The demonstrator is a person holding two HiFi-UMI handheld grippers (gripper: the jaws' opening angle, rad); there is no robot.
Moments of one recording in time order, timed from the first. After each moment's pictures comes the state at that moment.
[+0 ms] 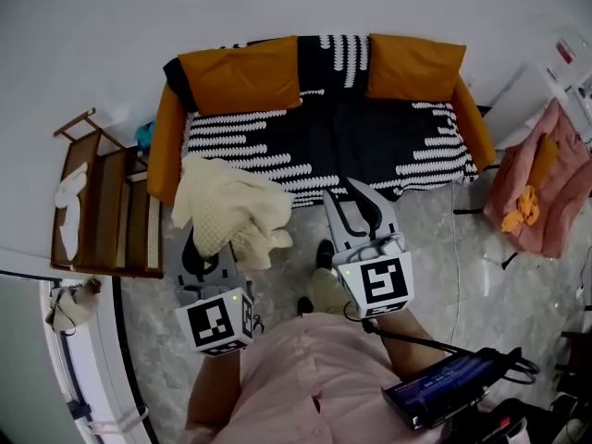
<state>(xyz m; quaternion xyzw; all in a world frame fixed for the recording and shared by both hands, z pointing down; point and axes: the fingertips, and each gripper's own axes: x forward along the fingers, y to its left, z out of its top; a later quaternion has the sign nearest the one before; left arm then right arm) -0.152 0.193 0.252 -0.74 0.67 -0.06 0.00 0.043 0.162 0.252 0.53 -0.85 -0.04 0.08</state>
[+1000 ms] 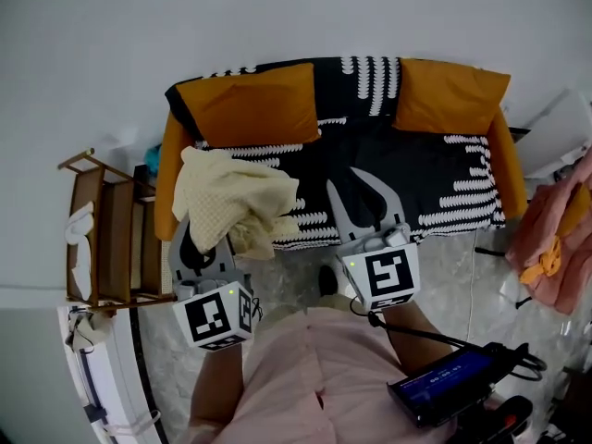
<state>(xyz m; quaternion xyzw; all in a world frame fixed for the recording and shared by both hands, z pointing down) -0.125 -0.058 0.247 -0.71 0.70 -0.08 0.01 0.076 -0.104 0.262 0.50 -0.86 -0.01 0.07</state>
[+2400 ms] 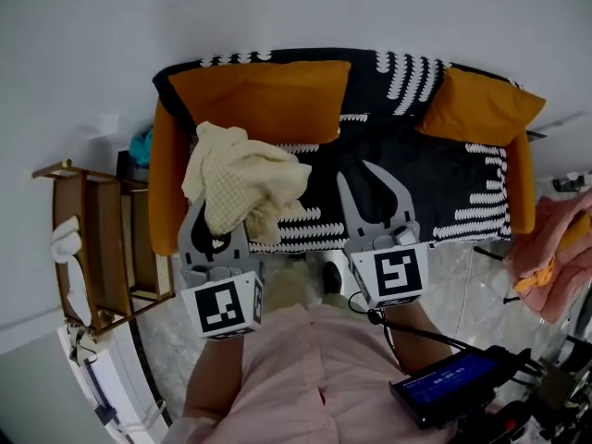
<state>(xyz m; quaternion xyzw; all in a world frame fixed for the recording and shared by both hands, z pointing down) -0.197 -0.244 0.310 -0.74 0.66 -0.11 -0.04 -0.016 -0.274 0.317 0.51 -0.85 0.03 0.13</state>
